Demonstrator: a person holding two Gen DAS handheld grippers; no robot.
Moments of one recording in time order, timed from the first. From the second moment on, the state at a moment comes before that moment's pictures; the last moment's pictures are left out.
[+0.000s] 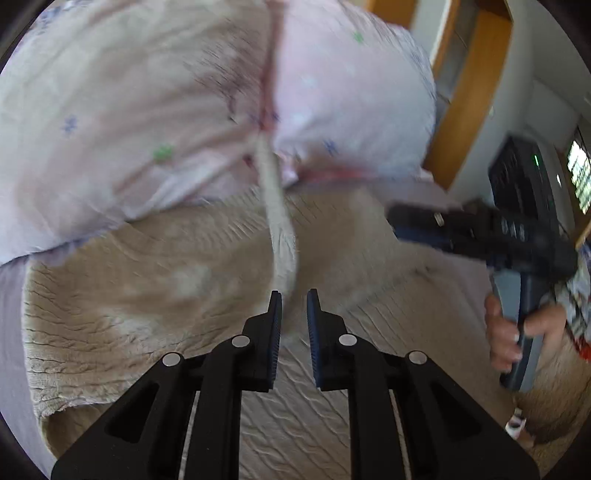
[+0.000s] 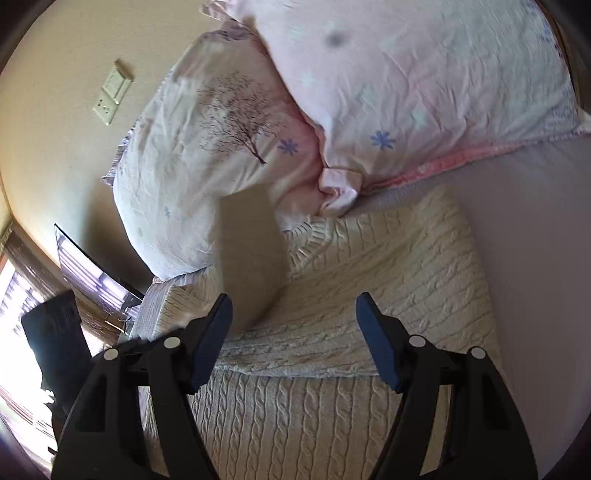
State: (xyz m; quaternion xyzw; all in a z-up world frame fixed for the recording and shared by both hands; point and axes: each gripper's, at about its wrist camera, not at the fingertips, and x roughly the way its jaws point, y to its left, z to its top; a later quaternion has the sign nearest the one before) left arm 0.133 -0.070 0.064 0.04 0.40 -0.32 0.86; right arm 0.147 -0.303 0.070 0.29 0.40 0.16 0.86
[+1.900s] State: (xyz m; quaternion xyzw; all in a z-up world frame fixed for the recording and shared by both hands) left arm 0.153 0.157 0.080 -0.37 0.32 -0.17 0.85; right arm 0.159 -0.357 0.099 0.35 0.29 0.17 0.87
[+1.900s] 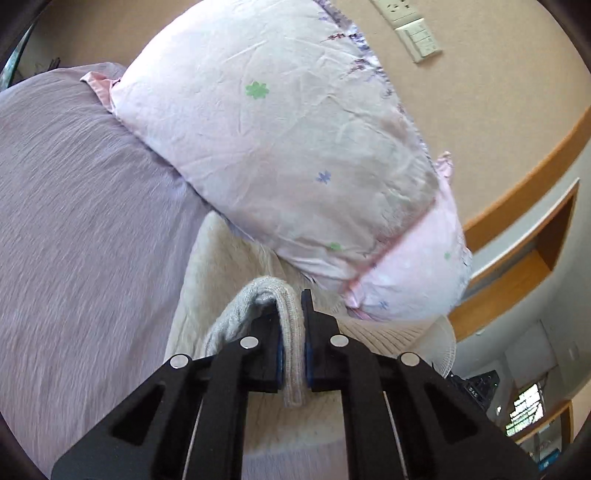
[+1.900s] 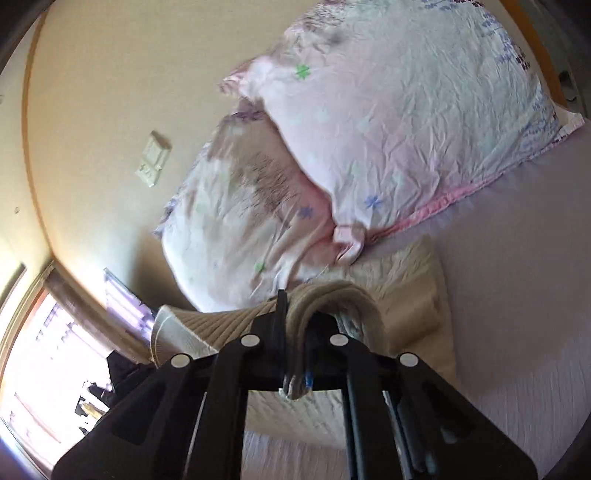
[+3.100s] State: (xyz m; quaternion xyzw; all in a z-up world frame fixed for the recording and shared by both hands) left arm 0.181 0.094 0.070 -0.48 0.37 -0.27 0.75; right arm 0.159 -0.394 0.079 0.40 0.23 0.12 0.88
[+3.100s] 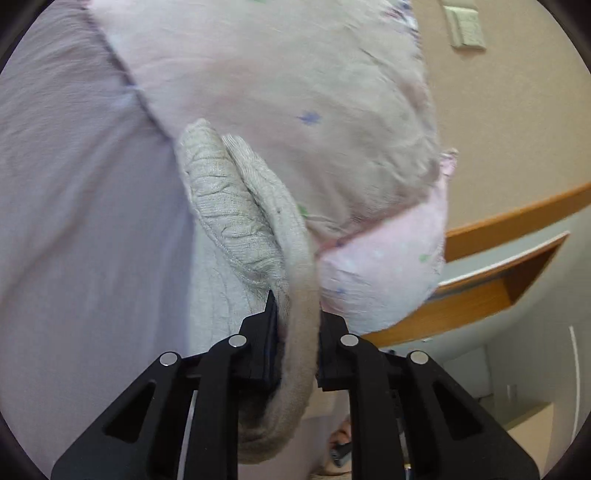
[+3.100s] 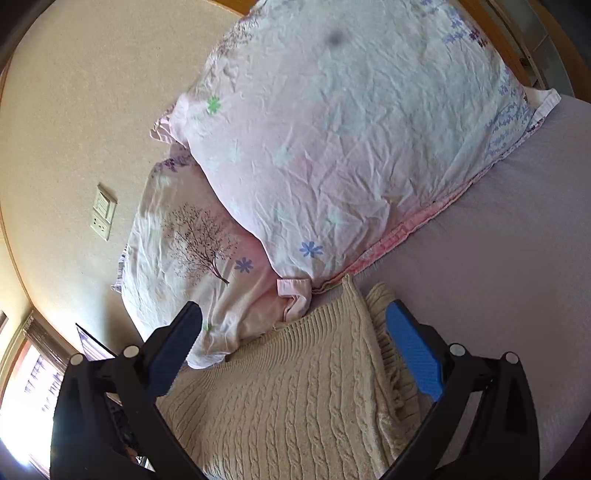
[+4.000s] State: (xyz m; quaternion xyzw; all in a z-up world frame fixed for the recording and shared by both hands) left arm 0.217 -0.062 0.025 -0.25 0.50 -0.26 0.79; right arm 0.193 -0.416 0.018 0.41 0.45 0.18 0.78
